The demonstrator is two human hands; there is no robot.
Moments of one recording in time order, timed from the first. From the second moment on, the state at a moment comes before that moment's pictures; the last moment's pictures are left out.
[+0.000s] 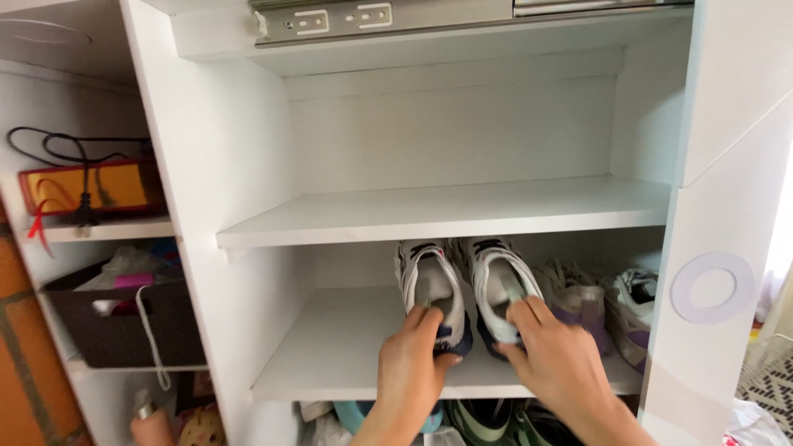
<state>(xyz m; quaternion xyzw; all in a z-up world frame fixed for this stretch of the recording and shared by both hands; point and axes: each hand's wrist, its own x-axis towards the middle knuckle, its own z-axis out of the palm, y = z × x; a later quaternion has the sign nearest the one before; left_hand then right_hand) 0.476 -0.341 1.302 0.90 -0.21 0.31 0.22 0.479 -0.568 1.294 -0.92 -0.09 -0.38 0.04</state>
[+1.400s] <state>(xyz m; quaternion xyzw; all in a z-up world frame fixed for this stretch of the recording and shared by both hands) 0.154 -0.164 1.037 0.85 -0.11 0.50 0.13 0.178 -0.309 0.984 -0.78 -0.02 -0.57 0.28</state>
